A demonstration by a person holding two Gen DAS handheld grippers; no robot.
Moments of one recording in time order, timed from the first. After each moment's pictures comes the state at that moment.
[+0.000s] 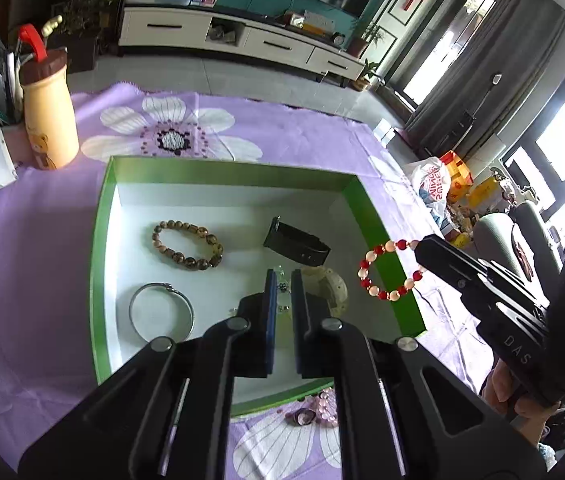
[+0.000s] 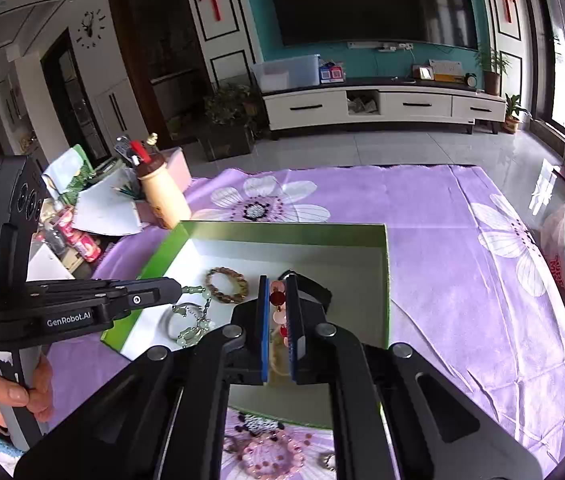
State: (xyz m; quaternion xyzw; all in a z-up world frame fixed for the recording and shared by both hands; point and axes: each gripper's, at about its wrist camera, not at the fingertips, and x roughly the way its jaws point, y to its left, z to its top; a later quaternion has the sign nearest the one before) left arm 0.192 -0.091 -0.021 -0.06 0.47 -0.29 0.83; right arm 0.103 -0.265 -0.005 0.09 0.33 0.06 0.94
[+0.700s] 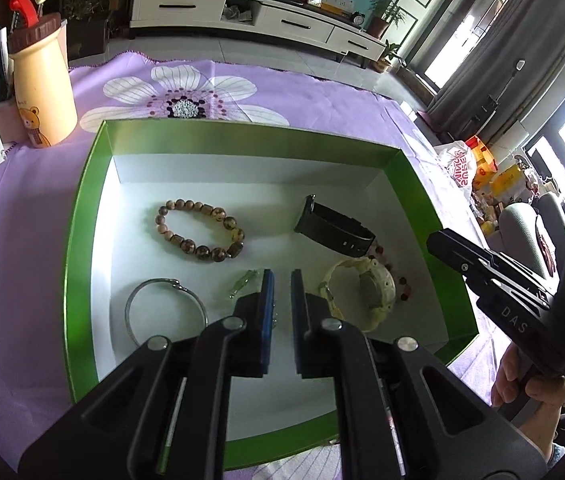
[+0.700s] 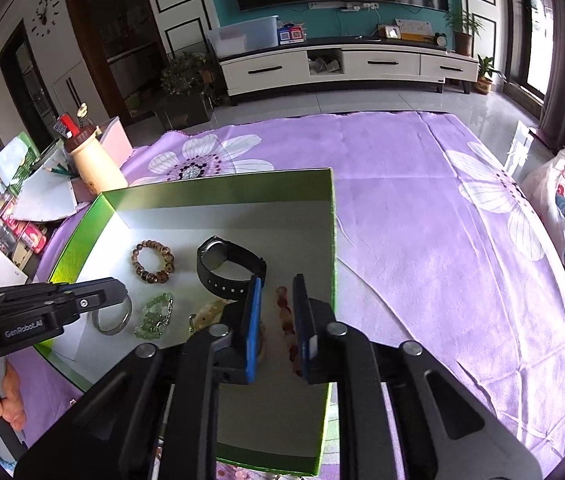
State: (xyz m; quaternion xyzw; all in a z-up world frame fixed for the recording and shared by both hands) left arm 0.211 -0.102 -0.058 -0.04 0.49 -0.26 0.83; right arm 0.132 -0.296 -0.056 0.11 0.39 0.01 0.91
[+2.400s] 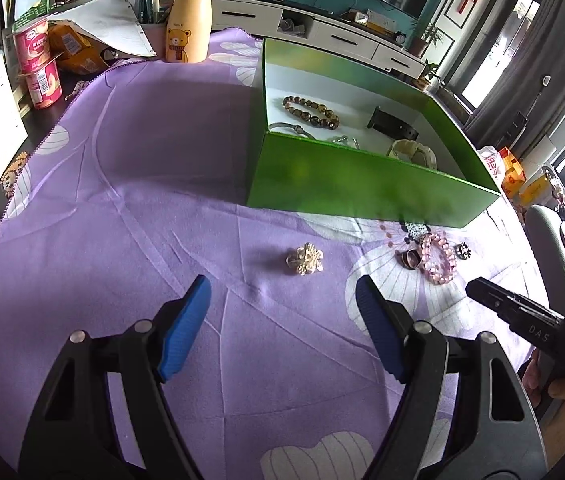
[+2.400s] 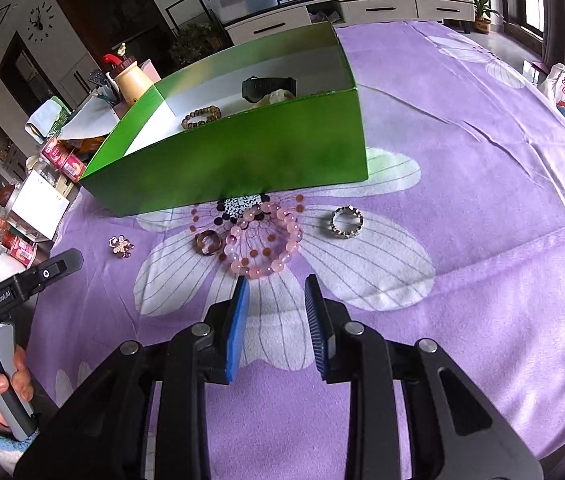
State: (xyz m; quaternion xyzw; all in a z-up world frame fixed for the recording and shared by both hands) left arm 0.062 0.018 -0.083 -0.05 0.48 -0.18 0.86; right arm -0.015 -0.251 -0.113 0.17 0.44 0.04 0.88
